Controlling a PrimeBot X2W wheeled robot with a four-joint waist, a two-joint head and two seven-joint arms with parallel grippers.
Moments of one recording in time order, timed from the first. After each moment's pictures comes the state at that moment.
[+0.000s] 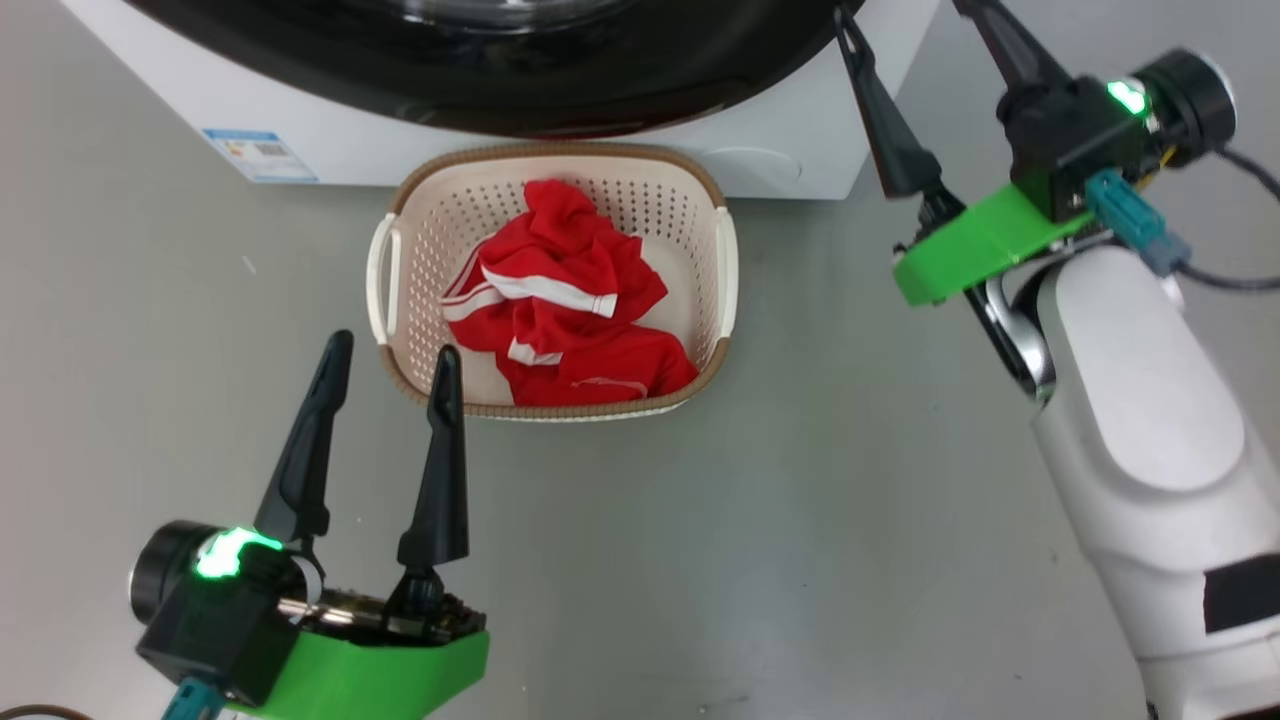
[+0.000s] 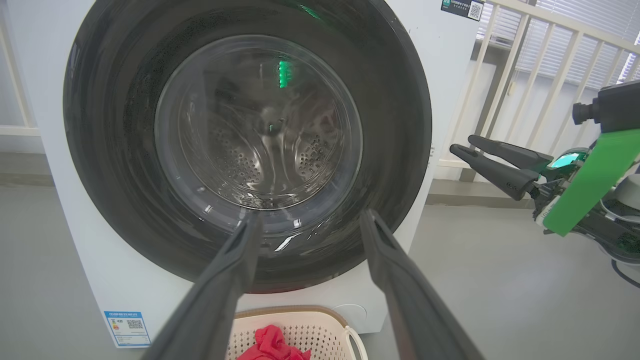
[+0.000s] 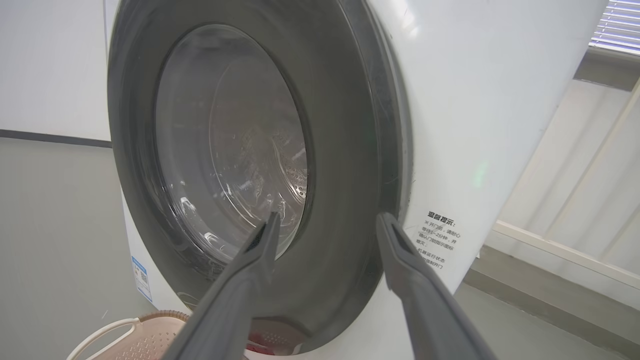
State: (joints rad) left arm -0.19 0.04 -0.17 -0.17 -0.21 0.02 -0.26; right arm -0.85 -0.09 0.21 0.50 0.03 0.13 -0.26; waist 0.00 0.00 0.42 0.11
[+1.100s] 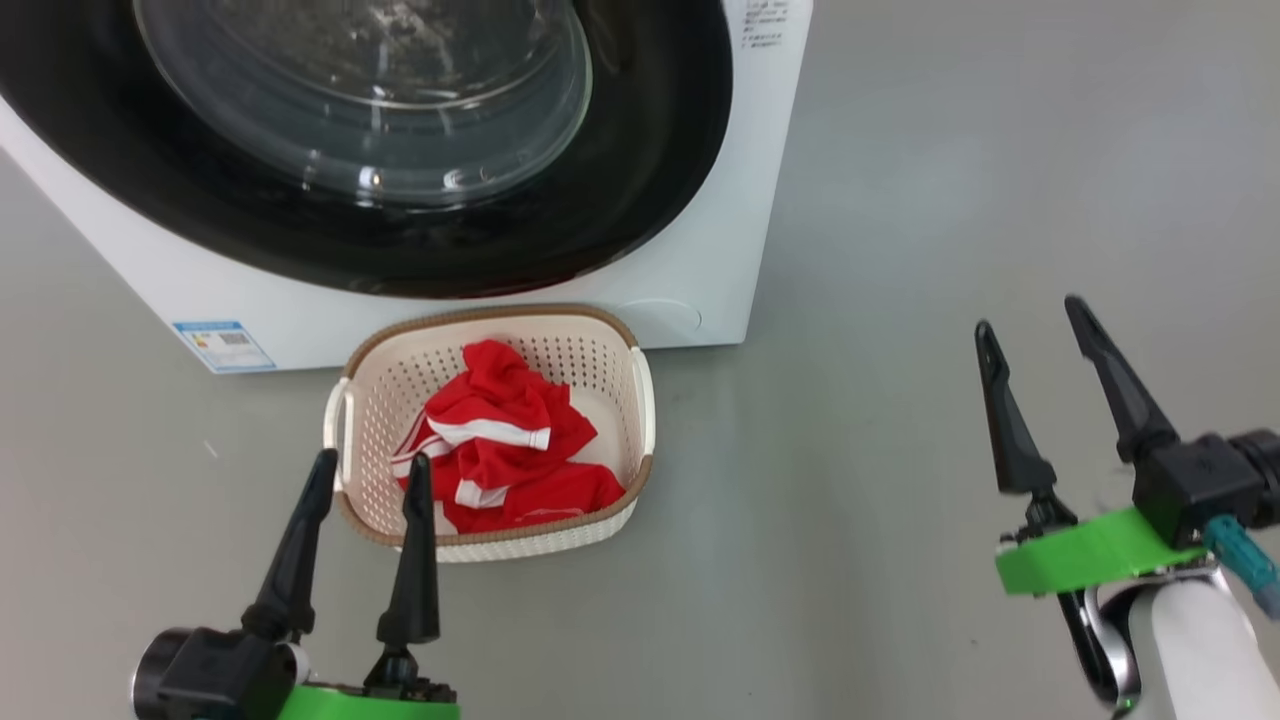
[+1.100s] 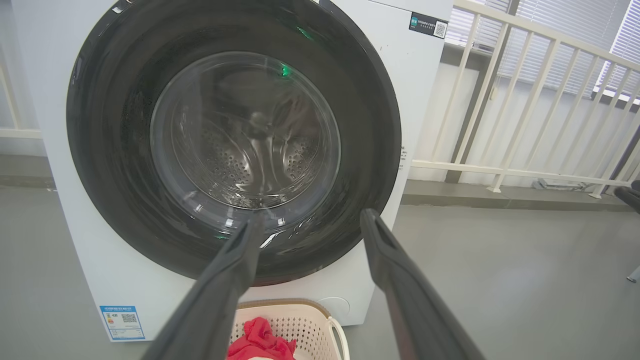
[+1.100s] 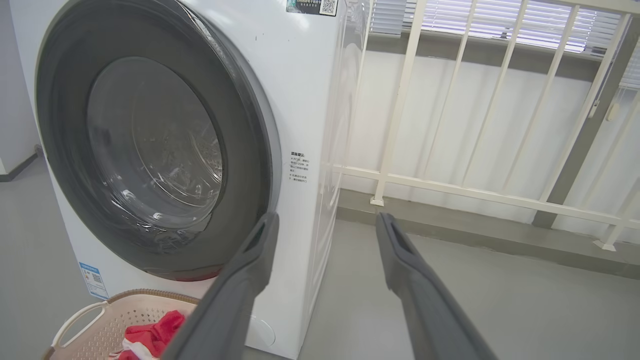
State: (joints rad) left arm -0.05 0.04 -0.11 -0.05 -0.23 0.01 -0.26; right arm -0.20 -0.05 -0.05 0.12 0.06 0.13 -0.26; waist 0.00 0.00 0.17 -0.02
